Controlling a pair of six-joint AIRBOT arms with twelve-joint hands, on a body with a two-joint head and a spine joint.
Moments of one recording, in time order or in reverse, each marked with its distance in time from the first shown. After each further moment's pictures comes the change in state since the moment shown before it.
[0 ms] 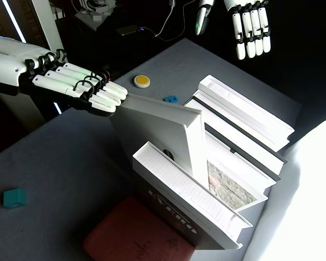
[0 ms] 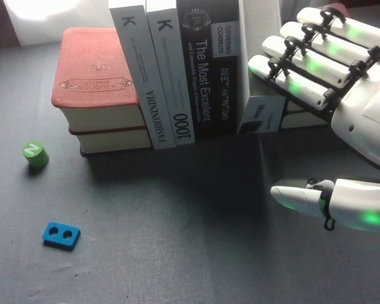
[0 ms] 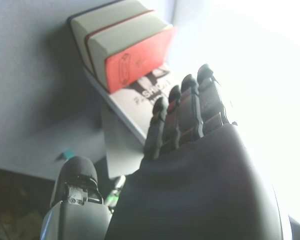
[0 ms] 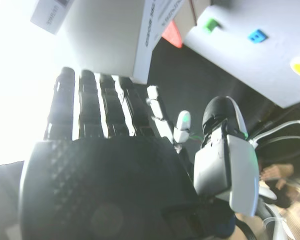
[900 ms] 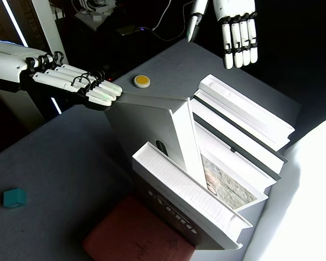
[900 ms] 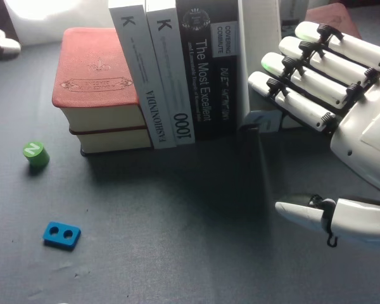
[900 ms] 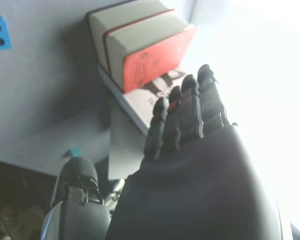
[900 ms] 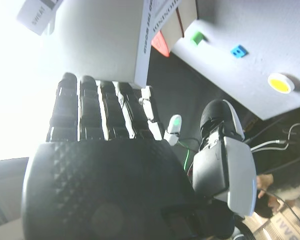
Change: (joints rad) left arm 0.350 -0.018 -0.040 -0.245 0.282 0.014; right arm -0.046 0.002 -0.028 0.095 -0.047 -0.157
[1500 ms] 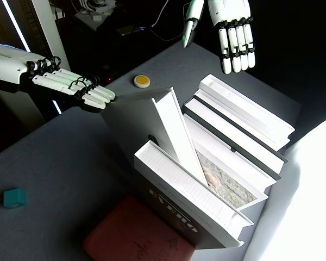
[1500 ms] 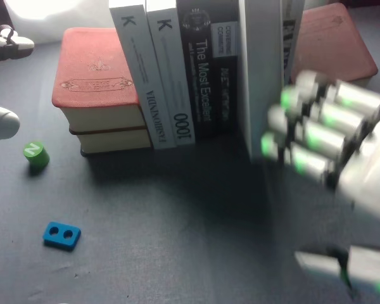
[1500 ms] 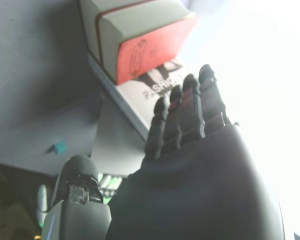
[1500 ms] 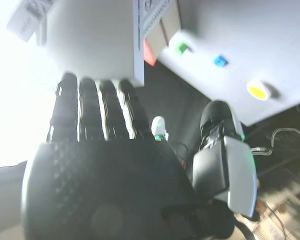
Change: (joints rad) left arm 0.230 0.001 -0.055 -0.198 0.250 0.041; right arm -0.075 0.006 -0.027 0.050 -0.023 -0.062
